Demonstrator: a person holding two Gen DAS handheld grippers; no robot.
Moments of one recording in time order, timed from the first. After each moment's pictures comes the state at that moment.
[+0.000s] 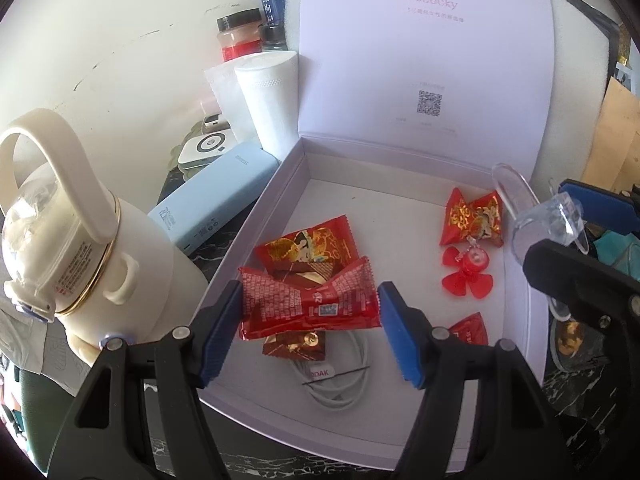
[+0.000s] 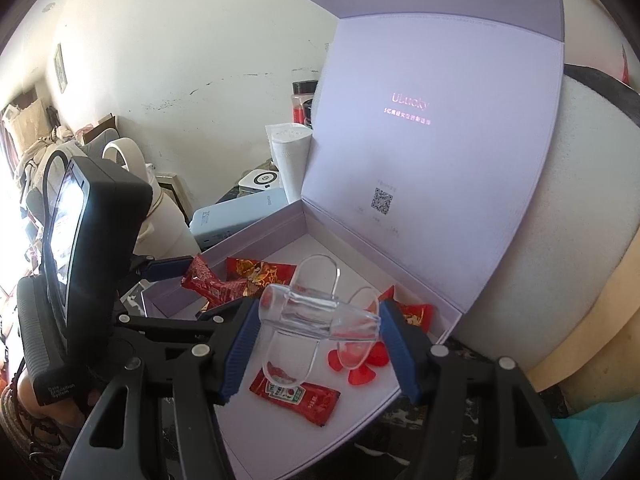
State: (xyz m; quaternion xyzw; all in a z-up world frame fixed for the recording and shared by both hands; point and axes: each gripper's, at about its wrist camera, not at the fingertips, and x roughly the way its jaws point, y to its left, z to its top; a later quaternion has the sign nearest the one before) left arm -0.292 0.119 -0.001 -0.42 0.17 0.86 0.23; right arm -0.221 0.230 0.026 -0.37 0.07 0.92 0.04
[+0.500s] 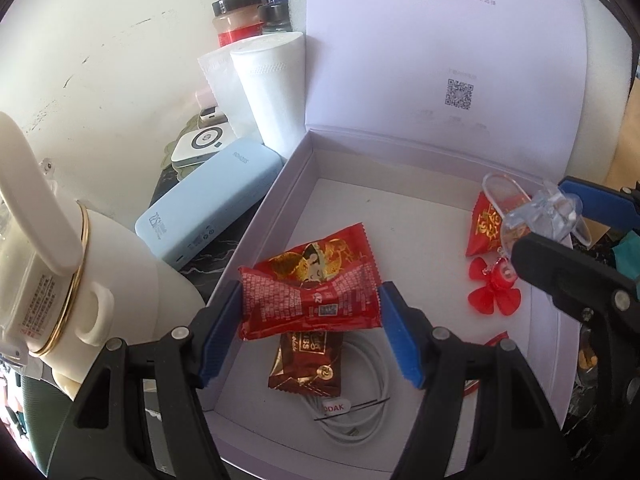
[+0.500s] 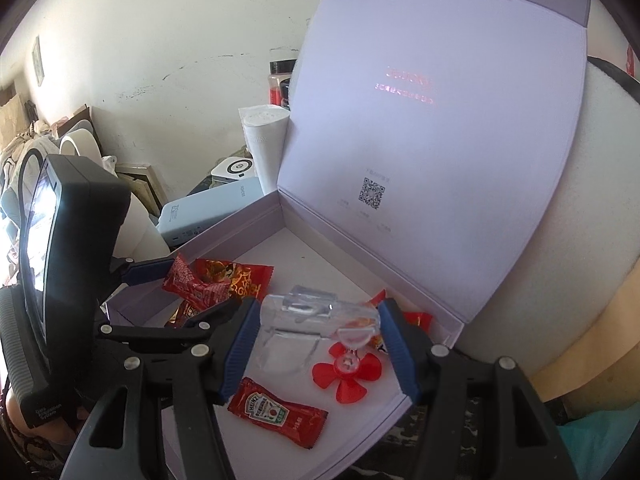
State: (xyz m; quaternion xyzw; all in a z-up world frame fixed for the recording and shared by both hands) left arm -0.317 0.128 -0.019 -0.43 0.18 0.85 0.23; right arm -0.255 0.234 0.007 -0.40 0.06 0.91 0.08
